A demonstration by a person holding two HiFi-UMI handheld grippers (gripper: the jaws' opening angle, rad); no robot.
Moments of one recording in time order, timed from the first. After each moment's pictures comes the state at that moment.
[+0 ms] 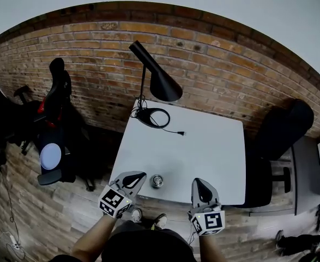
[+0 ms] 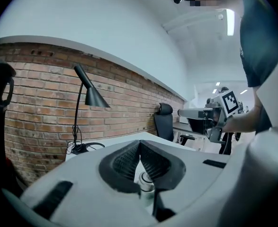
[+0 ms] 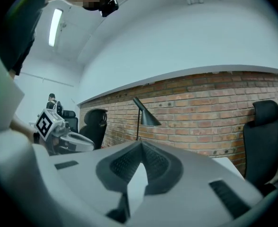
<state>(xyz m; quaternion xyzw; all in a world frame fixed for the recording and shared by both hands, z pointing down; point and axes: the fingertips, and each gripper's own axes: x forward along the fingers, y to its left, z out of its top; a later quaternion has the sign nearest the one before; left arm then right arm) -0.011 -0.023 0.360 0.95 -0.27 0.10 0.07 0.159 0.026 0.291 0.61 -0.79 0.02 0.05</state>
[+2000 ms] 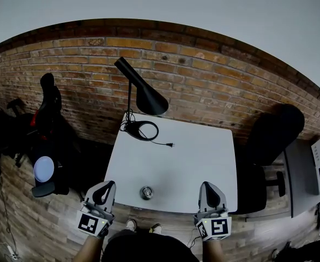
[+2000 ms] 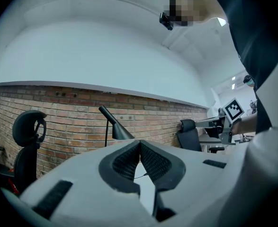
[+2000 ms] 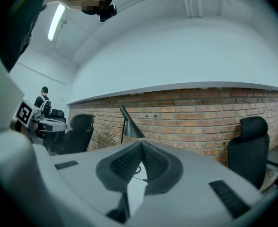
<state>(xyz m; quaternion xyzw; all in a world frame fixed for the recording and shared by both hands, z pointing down) -0.071 -0.020 0.248 0.91 -0.42 -0.01 -0.03 0.222 0.024 0.235 0.66 -0.75 -0.03 0.03</state>
